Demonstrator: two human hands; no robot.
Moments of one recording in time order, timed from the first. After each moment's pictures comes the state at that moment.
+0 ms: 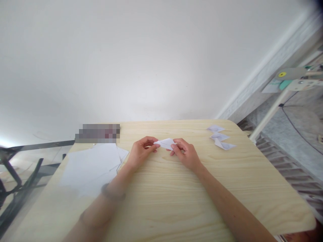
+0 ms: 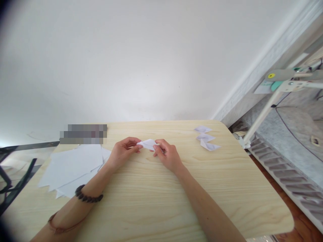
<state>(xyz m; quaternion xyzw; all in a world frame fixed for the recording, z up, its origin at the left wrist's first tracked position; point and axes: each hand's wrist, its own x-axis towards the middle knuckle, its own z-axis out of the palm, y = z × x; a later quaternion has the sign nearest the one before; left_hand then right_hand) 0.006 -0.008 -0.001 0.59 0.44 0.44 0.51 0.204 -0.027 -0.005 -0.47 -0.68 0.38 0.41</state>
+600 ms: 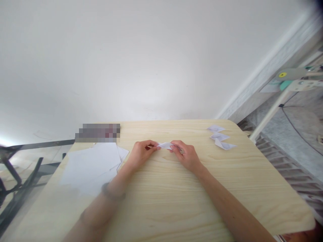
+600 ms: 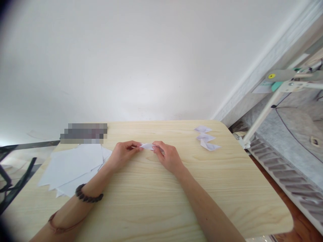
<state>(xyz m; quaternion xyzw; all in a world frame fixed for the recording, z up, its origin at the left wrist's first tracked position) 0.004 -0.012 0.009 0.68 0.51 0.34 0.40 0.206 -0.026 -0.007 -0.47 -0.76 0.23 0.38</state>
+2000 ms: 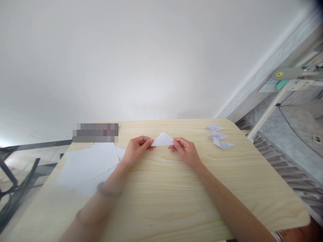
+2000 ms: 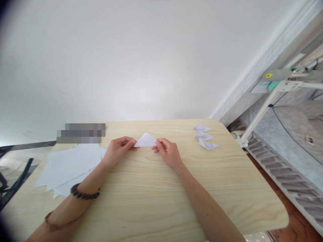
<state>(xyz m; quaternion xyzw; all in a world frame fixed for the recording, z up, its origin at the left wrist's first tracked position) -0.001 -0.005 0.007 0.56 0.50 0.41 0.52 0.207 -0.021 -0.008 -0.50 -0.65 0.38 0.44</state>
